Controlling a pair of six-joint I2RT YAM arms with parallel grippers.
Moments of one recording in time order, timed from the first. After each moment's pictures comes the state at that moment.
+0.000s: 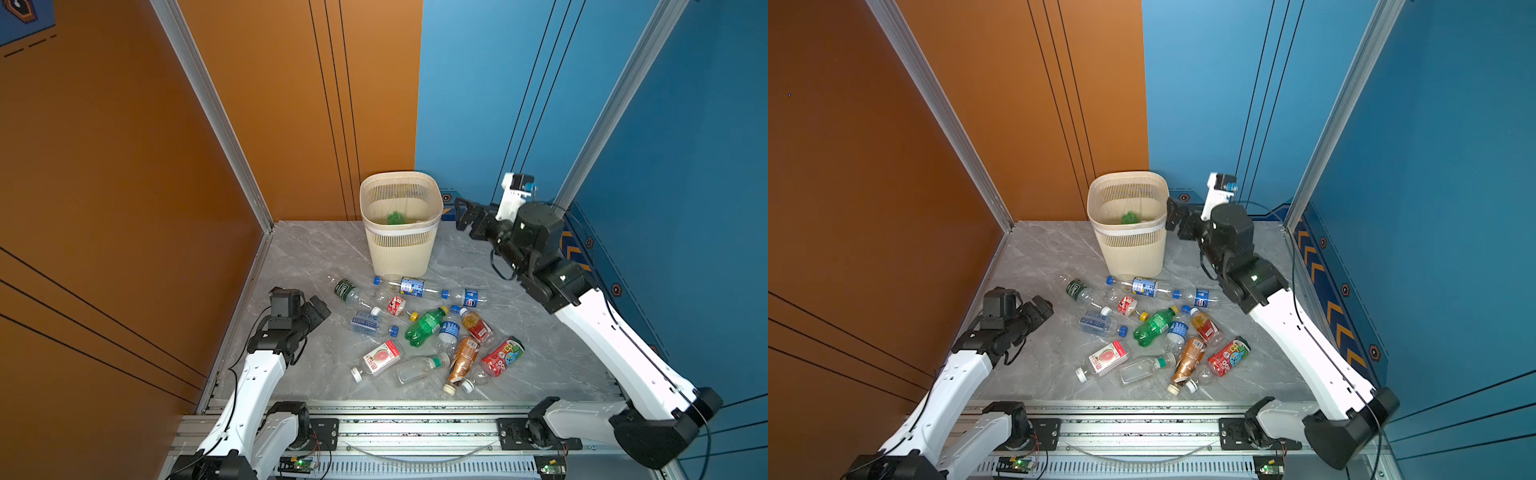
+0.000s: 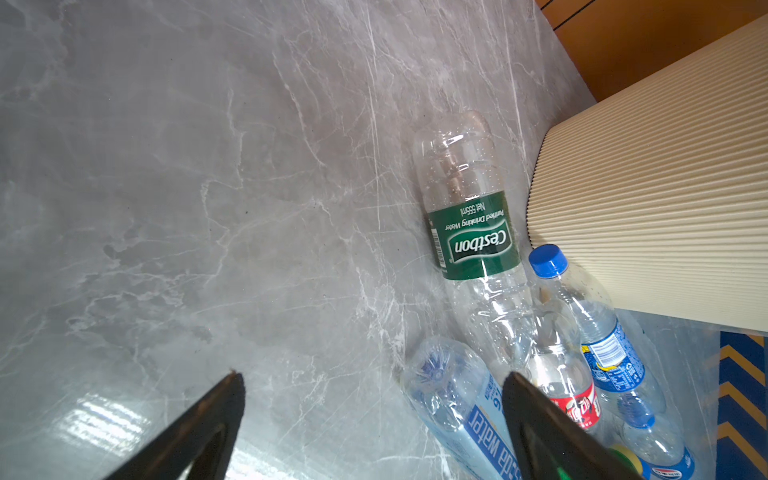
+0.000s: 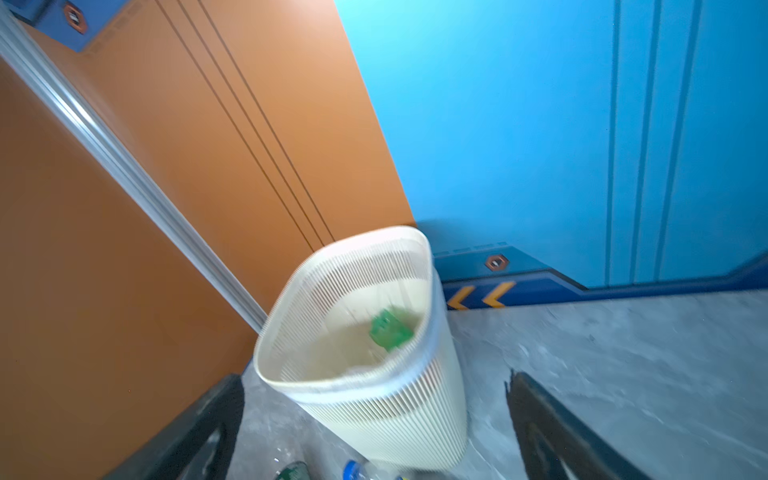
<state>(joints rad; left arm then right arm) 0.00 0.93 0.61 -0.50 0.03 -0.75 0.54 1.21 1.34 -0.29 0.26 0.45</state>
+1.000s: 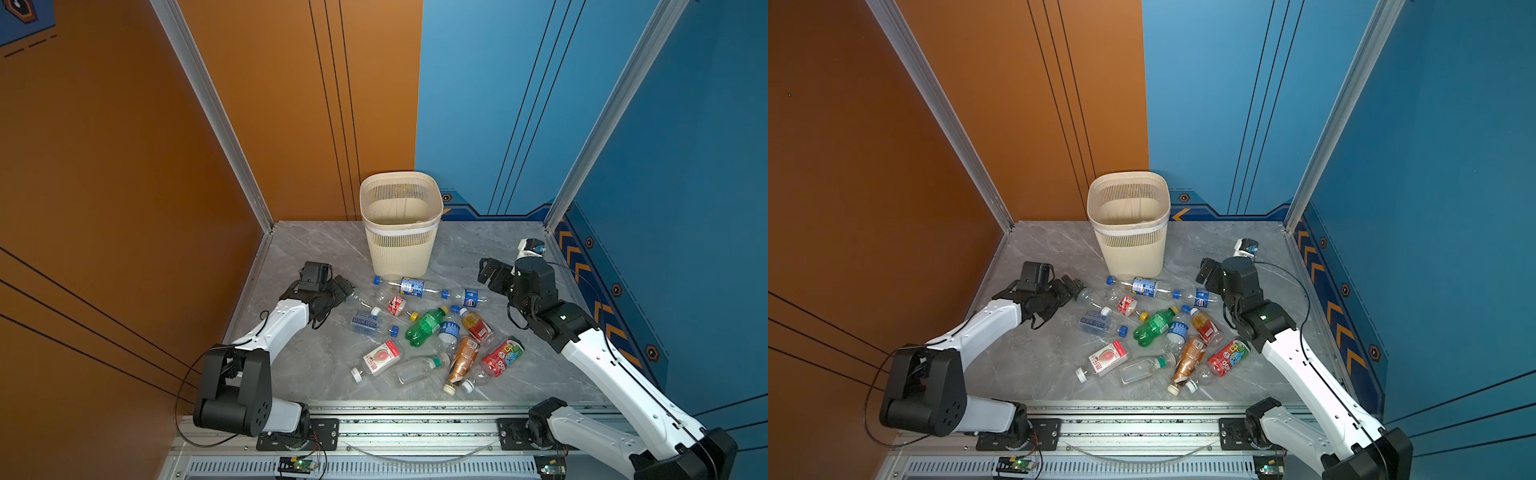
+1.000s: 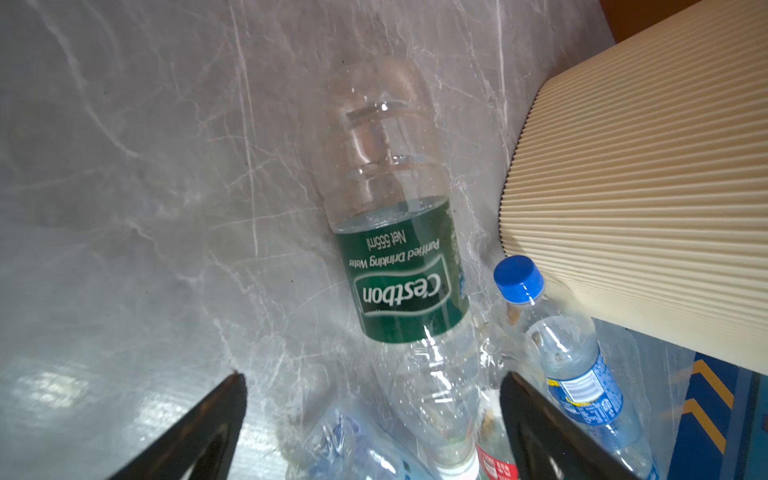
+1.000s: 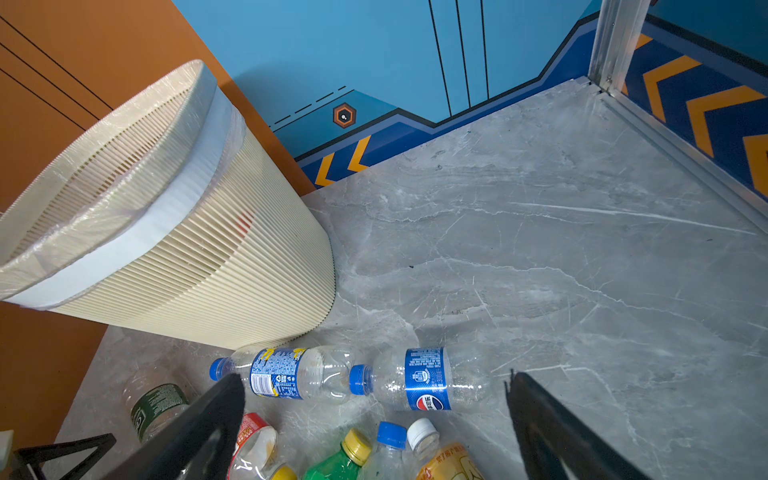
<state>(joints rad) -0.15 1.44 0.85 -0.34 0.07 -0.88 0.41 1.02 0.95 -0.40 0.31 0.60</state>
